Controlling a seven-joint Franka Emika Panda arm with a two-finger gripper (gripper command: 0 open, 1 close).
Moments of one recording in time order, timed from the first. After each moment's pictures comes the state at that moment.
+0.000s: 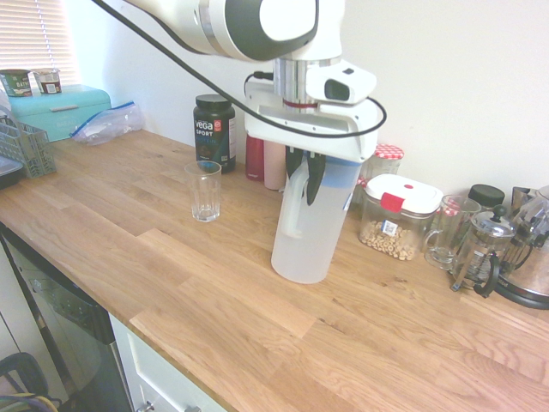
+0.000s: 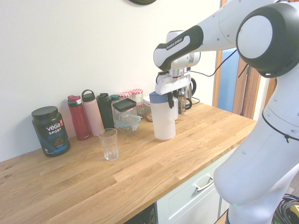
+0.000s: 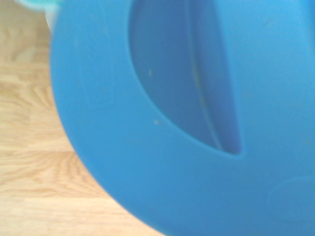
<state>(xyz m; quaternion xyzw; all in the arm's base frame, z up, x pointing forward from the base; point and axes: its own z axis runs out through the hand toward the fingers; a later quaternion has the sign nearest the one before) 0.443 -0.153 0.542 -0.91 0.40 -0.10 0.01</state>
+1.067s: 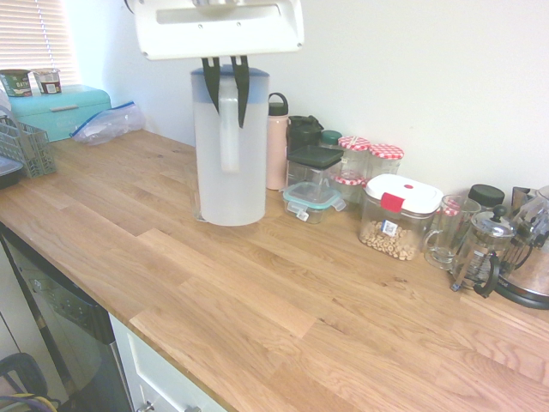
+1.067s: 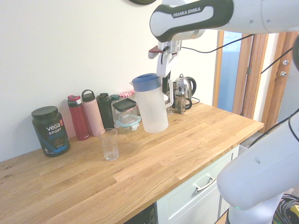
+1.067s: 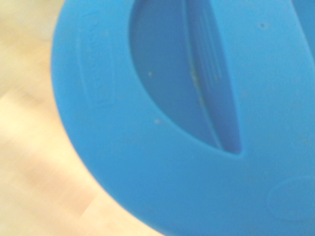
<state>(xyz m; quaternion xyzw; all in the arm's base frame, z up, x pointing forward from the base) 0.370 -0.049 0.642 -0.99 0.05 -0.11 -0.01</state>
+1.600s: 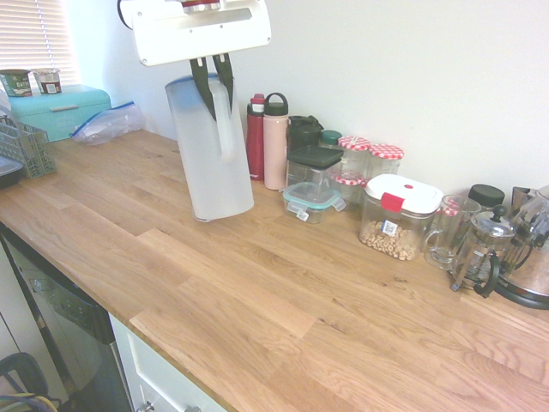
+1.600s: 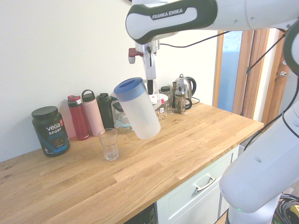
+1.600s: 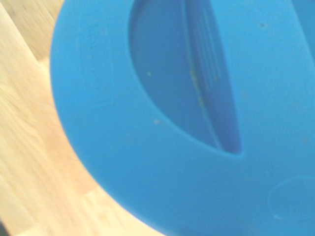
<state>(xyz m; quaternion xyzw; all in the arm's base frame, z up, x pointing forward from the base) 0.445 0.027 0.618 -0.99 -0.11 -0.06 -0.10</state>
